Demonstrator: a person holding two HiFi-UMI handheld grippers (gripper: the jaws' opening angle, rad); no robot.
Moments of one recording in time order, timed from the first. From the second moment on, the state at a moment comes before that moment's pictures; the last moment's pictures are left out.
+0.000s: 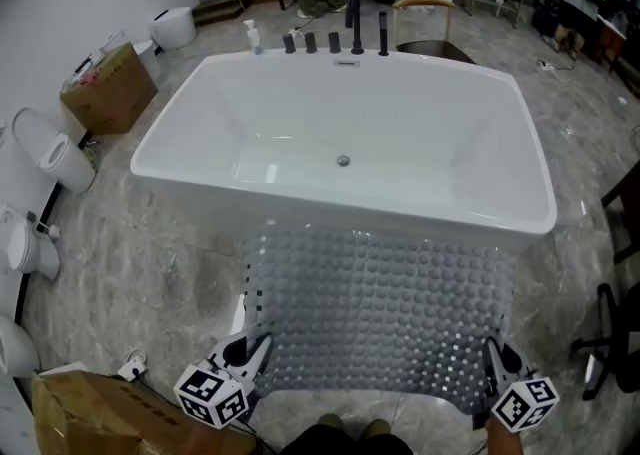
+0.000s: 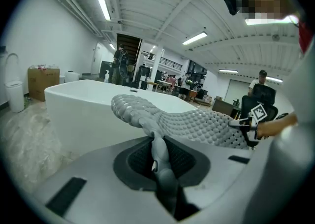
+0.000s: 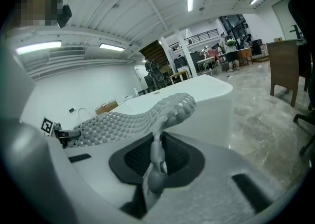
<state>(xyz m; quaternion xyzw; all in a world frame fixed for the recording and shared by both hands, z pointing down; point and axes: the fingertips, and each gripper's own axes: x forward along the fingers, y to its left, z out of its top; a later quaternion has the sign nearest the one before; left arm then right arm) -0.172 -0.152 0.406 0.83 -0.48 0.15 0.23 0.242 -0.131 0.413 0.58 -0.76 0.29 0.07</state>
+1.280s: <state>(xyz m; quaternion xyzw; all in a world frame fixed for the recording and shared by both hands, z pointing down) -0.186 -0.094 0.159 0.86 -0.48 0.08 0.16 0.232 -0.062 0.159 0.57 -0.79 0.22 0.00</state>
